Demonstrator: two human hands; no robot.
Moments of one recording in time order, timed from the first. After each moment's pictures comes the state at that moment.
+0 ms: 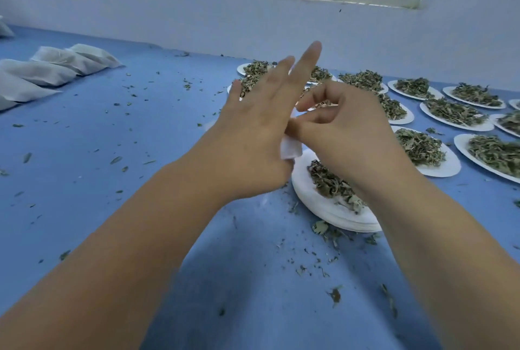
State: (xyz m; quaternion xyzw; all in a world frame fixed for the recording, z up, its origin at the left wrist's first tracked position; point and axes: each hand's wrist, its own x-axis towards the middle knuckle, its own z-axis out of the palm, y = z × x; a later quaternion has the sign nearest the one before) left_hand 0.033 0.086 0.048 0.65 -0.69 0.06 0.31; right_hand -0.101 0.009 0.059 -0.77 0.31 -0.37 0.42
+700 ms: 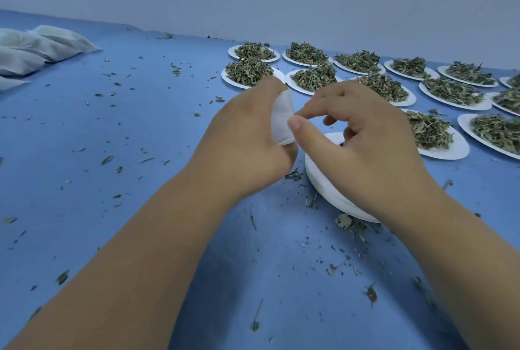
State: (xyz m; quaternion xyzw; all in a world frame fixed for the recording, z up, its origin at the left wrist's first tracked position) left_hand 0.061 0.076 0.010 0.68 -0.60 0.02 0.42; right_hand -0.097 0.031 0.032 -0.85 0.29 -0.41 0.17
